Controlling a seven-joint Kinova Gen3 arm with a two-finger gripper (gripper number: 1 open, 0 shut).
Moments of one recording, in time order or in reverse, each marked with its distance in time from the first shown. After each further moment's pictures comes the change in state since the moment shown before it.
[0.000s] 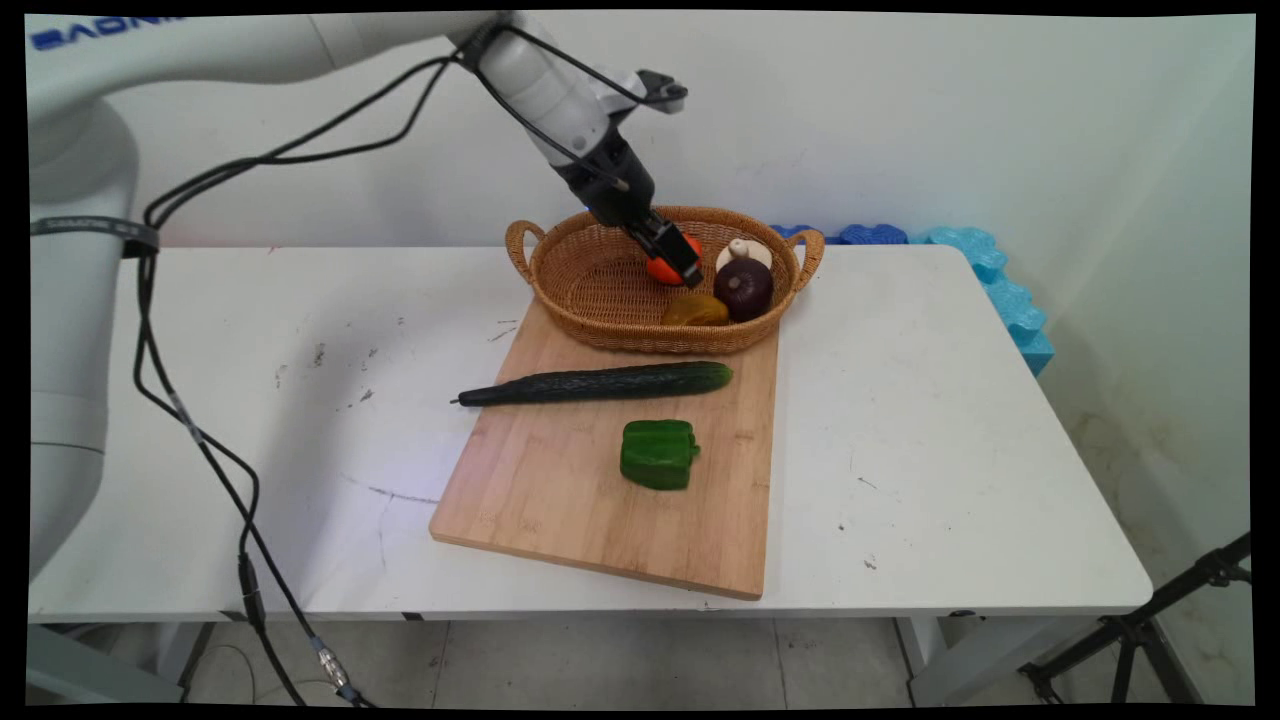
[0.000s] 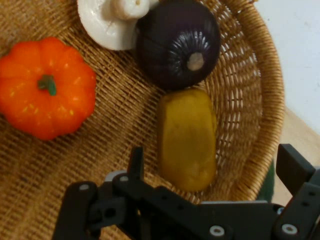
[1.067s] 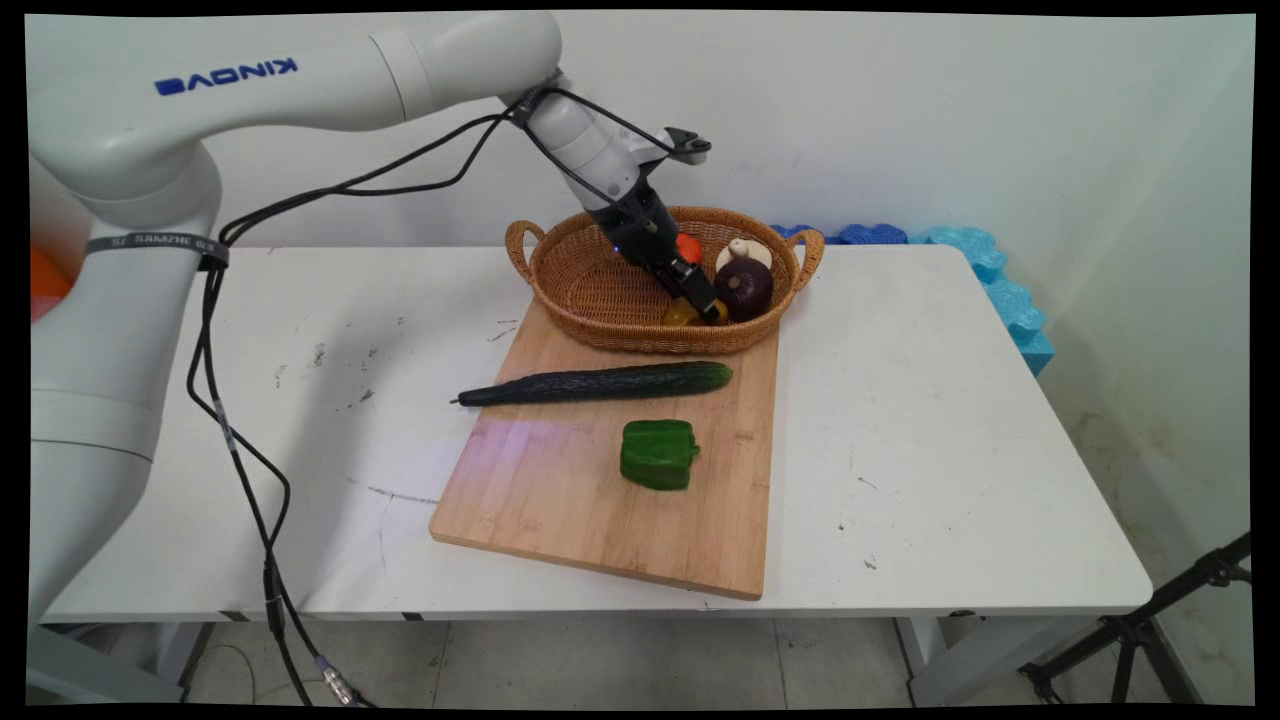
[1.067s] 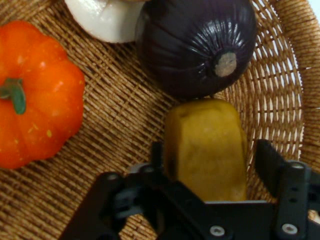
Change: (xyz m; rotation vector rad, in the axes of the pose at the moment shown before) arm 0.003 -0.022 0.071 -0.052 -0.044 -0.048
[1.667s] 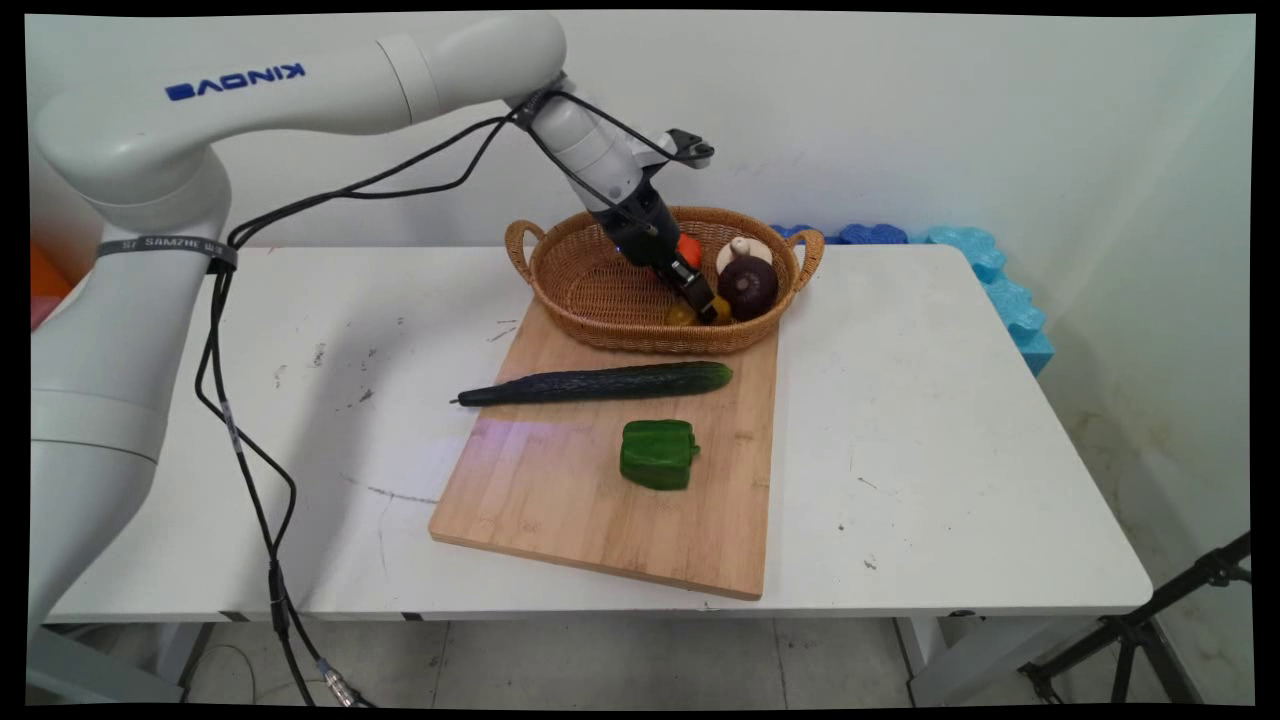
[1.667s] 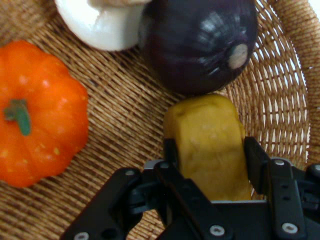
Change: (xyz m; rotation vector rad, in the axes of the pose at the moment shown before) arm 0.003 -0.001 0.001 0.008 0.007 0.065
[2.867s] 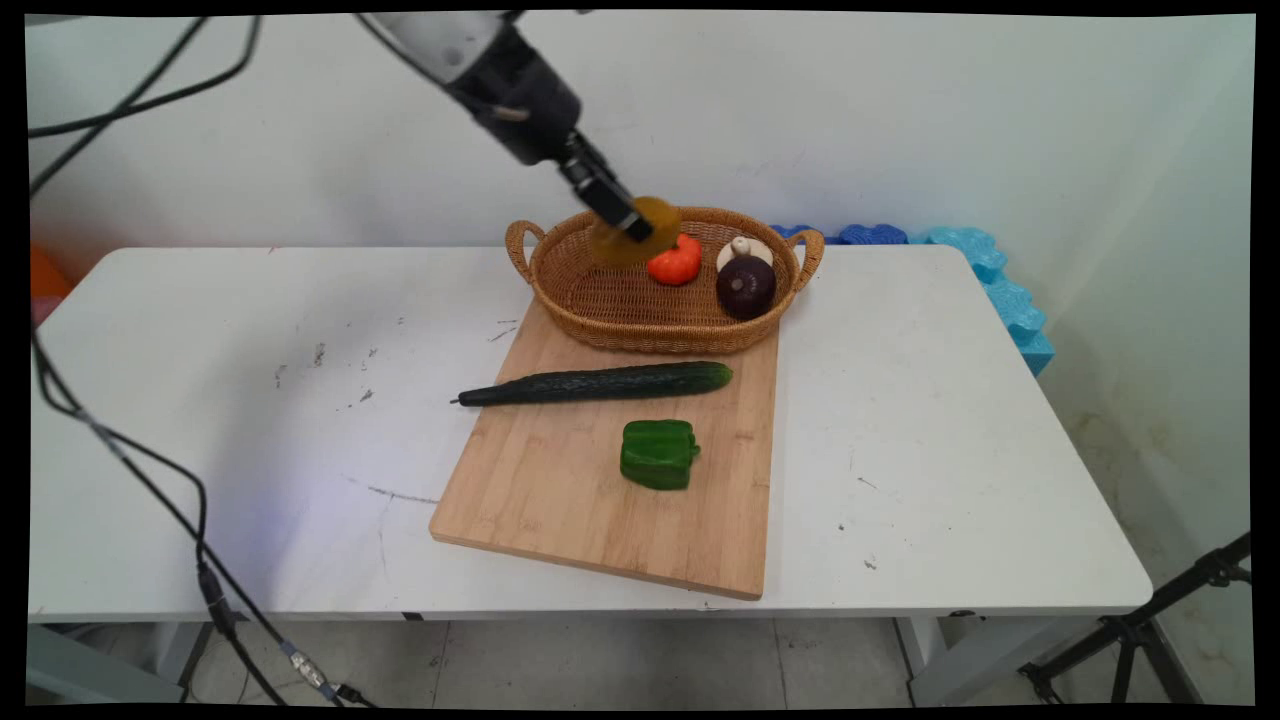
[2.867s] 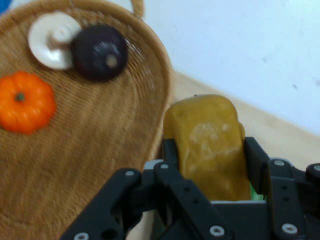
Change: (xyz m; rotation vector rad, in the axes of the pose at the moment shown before) arm -0.064 0.087 -0.211 -0.003 0.131 0.238
